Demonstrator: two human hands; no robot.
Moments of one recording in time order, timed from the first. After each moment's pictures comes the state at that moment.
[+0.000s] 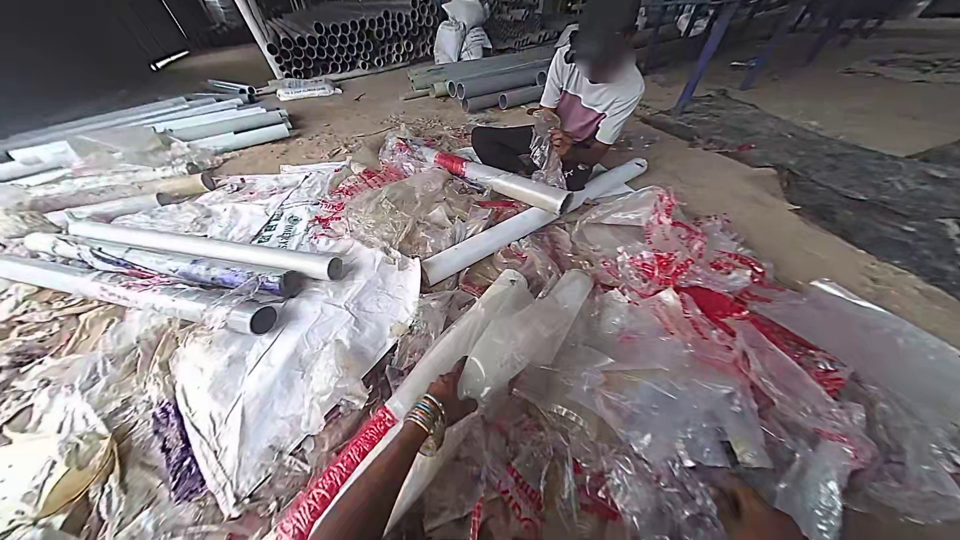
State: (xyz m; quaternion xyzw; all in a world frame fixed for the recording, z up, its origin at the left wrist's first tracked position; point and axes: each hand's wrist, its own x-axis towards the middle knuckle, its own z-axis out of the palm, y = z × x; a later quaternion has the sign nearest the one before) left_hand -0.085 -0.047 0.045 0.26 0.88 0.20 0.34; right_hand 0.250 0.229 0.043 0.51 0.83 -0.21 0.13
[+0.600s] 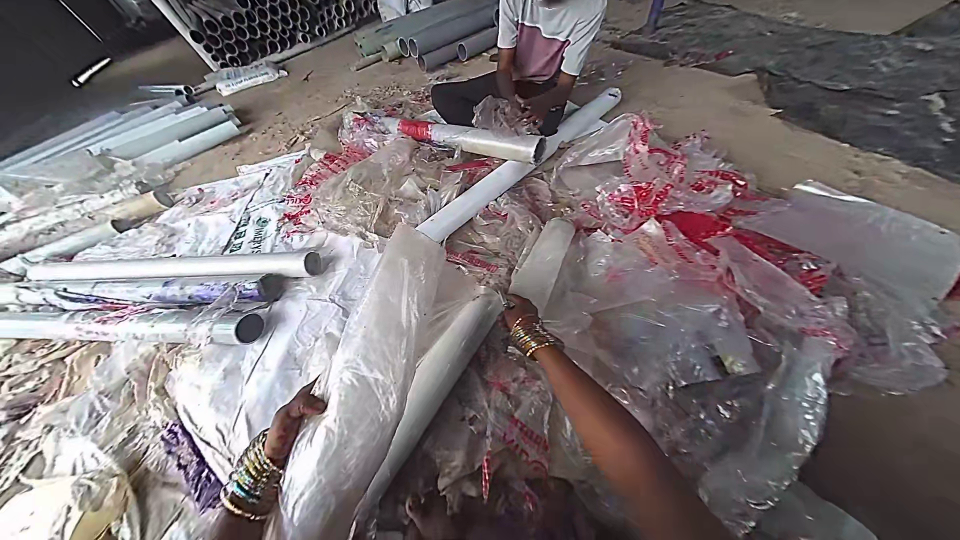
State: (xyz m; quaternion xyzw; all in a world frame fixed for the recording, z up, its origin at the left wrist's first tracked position) left_hand -0.091 -0.226 0.103 0.12 0.62 0.72 0.29; right_hand -0.046 0.165 -0.014 0.42 0.71 -0.56 0.03
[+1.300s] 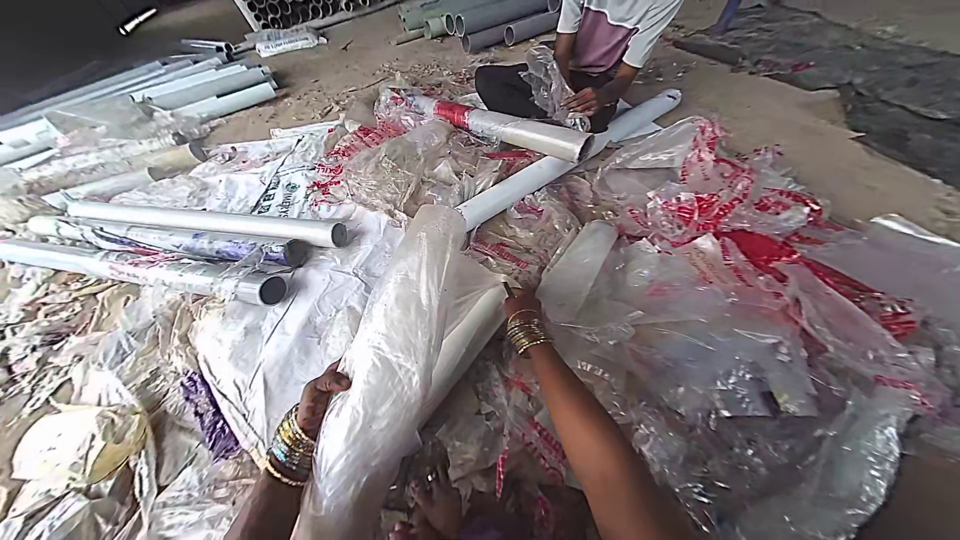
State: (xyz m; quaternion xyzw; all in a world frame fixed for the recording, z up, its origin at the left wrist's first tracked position) left_hand -0.096 -0.237 0.073 0.10 0.51 0.81 0.28; right_hand -0.092 0.116 0.016 0.41 0.80 -0.43 0.06
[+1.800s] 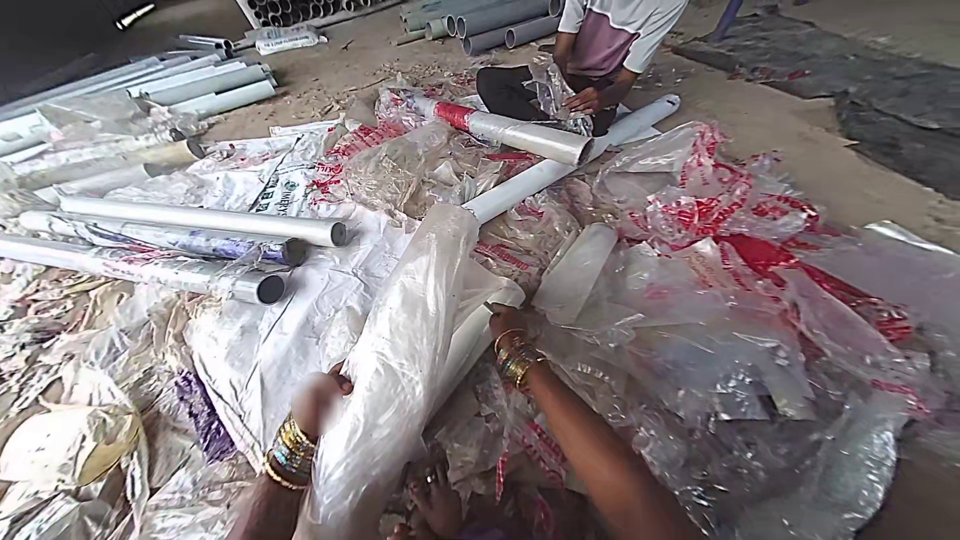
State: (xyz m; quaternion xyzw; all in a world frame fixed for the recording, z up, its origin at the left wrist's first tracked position) left_hand -0.101 -0.236 0.073 0.15 0.48 0.80 0.33; right_hand -0.077 0.079 0.021 0.35 0.83 -0.42 0.10
